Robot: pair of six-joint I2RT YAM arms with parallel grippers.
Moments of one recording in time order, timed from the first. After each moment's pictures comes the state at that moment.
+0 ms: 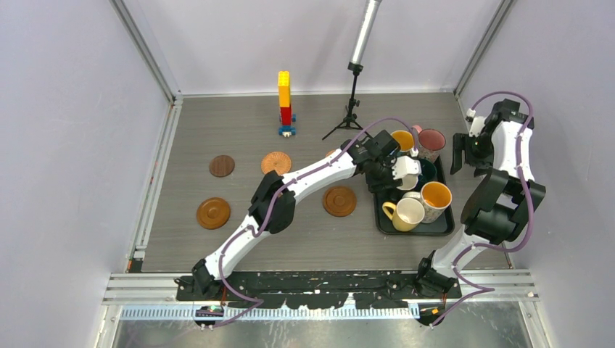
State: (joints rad) left arm -1.00 2.50 2.38 -0.82 0.27 0.52; right arm -0.46 1.72 1.52 -1.11 -0.10 -0.34
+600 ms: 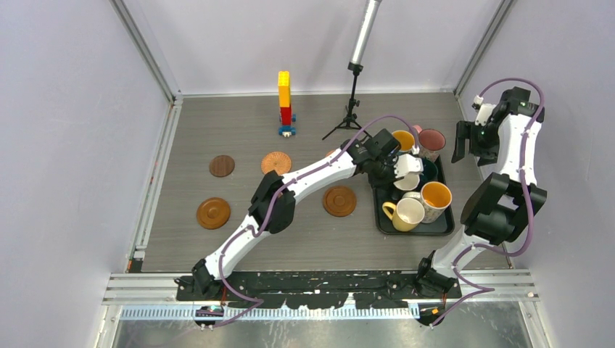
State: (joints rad) left arm -1.00 2.50 2.39 -0.77 0.31 0.49; right arm -0.46 1.72 1.67 -1.20 -0.17 -0.32
